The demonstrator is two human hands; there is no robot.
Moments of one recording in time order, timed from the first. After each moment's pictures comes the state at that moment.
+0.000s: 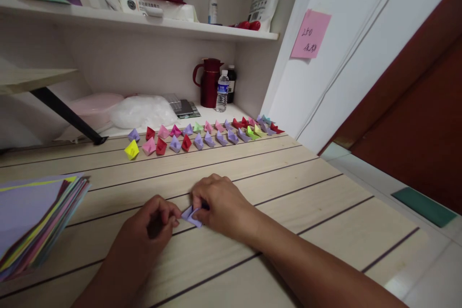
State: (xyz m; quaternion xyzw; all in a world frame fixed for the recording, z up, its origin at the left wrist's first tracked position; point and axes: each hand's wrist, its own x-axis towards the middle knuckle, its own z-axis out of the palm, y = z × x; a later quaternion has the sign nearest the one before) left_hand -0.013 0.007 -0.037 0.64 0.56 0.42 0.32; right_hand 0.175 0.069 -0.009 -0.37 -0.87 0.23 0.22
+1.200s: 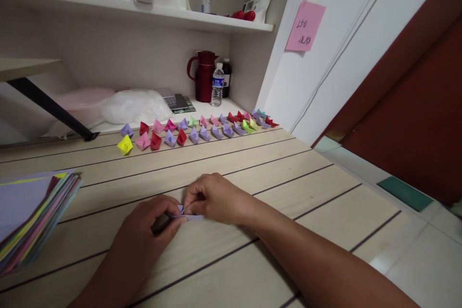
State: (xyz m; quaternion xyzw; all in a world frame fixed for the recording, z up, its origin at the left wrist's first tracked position) left_hand -0.006 0.005 -0.026 0.72 0.57 0.34 0.20; right_hand 0.176 0.070 0.001 -0.35 -0.83 0.40 0.18
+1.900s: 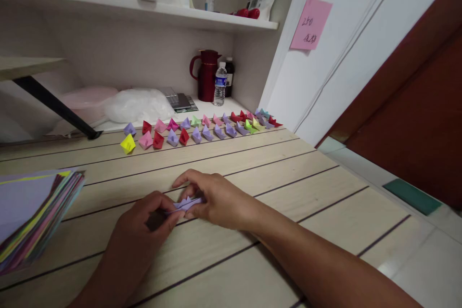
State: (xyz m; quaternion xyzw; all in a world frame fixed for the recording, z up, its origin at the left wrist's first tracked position) left_hand -0.006 0.007 -0.024 0.65 0.63 0.36 0.23; right_hand 0.173 0.062 0.002 -0.30 -0.78 0.50 0.23
